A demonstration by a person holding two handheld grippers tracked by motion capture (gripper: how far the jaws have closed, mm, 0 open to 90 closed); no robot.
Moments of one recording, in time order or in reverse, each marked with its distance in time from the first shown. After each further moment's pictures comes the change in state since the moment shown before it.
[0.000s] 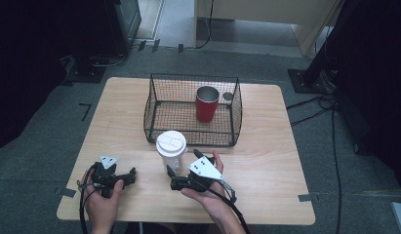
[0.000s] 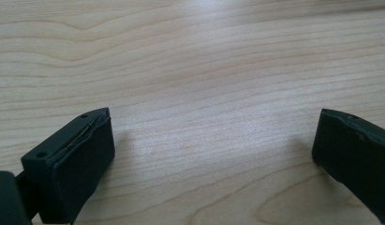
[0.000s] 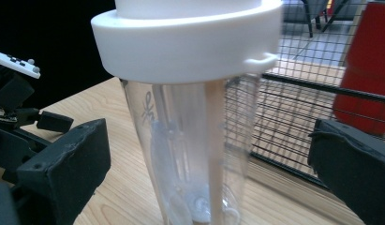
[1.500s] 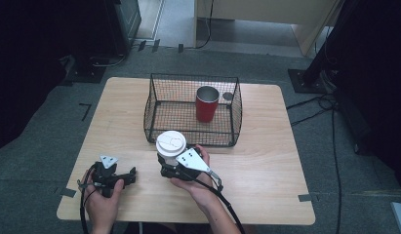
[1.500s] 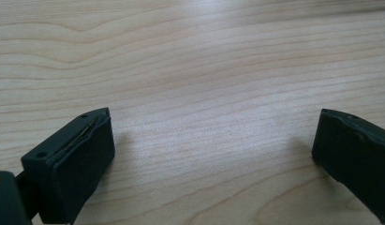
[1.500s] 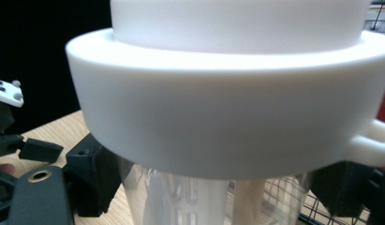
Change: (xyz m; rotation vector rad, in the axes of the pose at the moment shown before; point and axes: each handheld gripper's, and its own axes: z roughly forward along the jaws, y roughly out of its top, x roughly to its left) left arm 0.000 0.001 0.001 0.002 0.001 0.004; right arm 0.009 0.006 0.038 -0.082 -0.002 -0.029
